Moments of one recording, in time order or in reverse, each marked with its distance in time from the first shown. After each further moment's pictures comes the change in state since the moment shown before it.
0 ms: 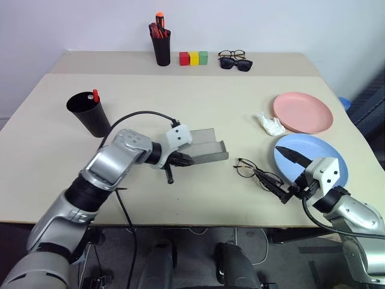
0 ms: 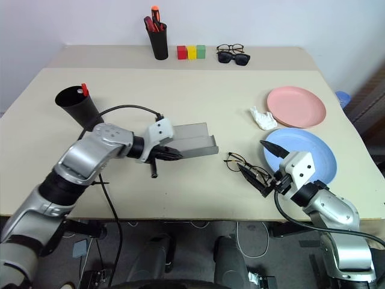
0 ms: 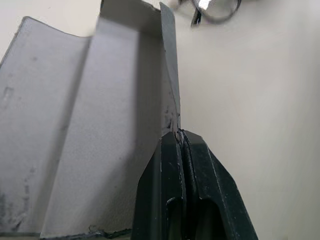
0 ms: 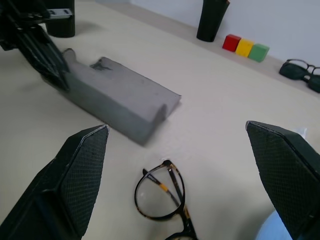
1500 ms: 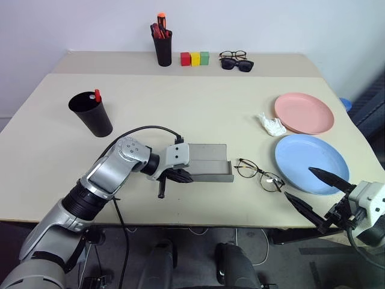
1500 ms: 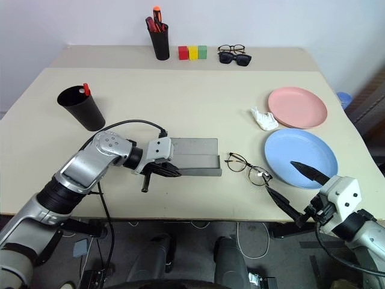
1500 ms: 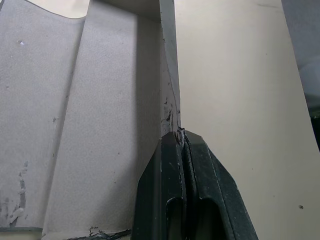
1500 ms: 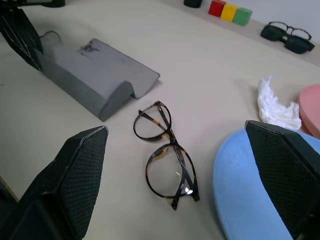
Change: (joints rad) left arm 0.003 -0.052 -0.070 0.047 0.094 -0.138 -0.171; right arm 0.330 -0.034 -0.283 -0.098 0.126 -0.018 0.135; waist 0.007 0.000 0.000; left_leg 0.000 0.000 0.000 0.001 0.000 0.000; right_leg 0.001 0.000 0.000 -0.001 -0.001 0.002
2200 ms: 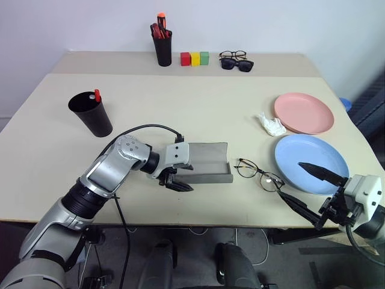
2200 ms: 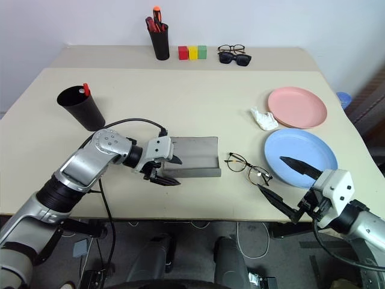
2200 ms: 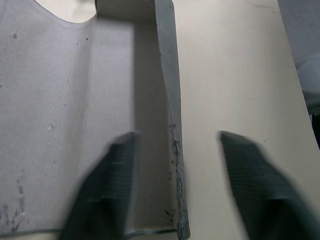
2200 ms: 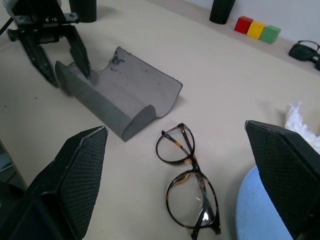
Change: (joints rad) left arm -0.010 0.003 0.002 0.012 -0.002 -0.039 -0.015; right arm -0.086 -0.060 0.037 -0.014 0.019 0.070 0.044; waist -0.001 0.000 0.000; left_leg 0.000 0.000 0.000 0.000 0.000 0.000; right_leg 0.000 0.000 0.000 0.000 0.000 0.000
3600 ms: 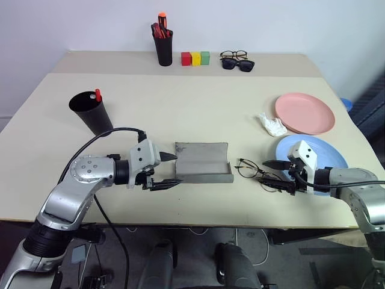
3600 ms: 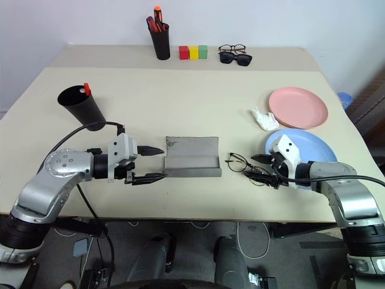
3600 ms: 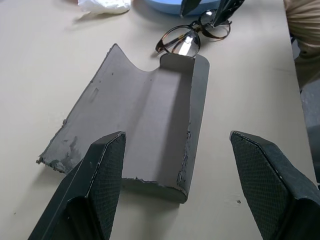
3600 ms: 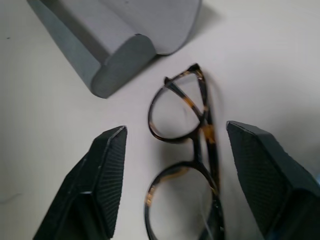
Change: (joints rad) left arm 0.367 0.075 0.353 -0.262 -0.199 -0.117 0.205; right arm -0.582 -0.174 0.408 0.426 -0.147 0.380 0.150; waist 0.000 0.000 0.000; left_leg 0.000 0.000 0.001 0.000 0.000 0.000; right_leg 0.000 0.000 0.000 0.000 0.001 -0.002
